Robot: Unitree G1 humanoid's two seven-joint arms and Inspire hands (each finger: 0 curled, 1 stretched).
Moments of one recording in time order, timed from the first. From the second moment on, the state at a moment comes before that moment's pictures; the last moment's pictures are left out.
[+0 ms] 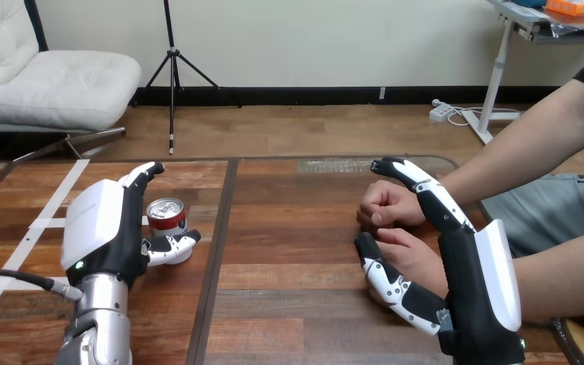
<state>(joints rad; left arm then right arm) -0.12 0.28 -0.07 0.22 0.68 0.06 0.24 0.28 -0.11 0.10 -0.06 -0.56 -0.65 -0.34</state>
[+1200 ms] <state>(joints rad) -0.18 0.30 -0.10 0.35 0.66 0.05 0.23 0.31 -0.12 0.10 -0.08 -0.56 -0.61 -0.33</state>
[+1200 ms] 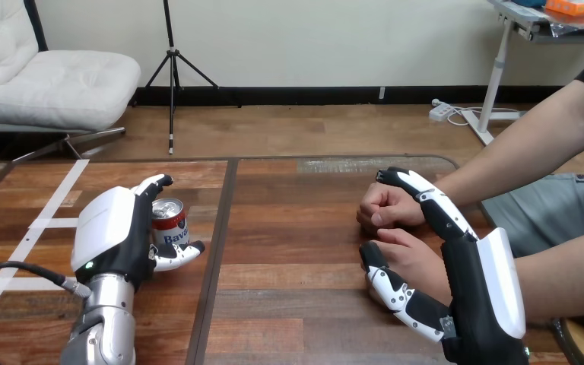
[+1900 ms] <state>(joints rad) -0.21 0.30 -0.11 0.42 0.65 0.02 0.29 0.31 -0.12 0.10 -0.08 -0.56 -0.61 -0.33</state>
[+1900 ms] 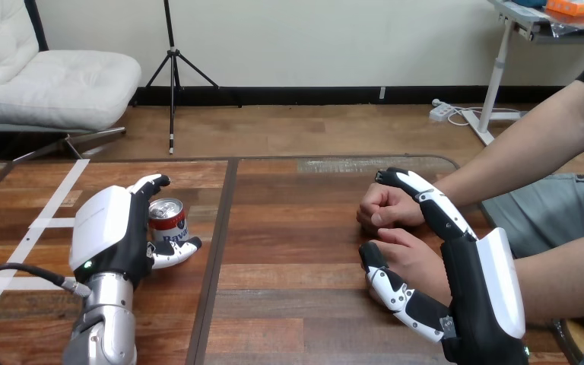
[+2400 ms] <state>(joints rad) -0.24 0.30 -0.13 0.48 0.63 0.01 0.34 0.31 -0.12 0.10 -0.08 -0.56 -0.61 -0.32</state>
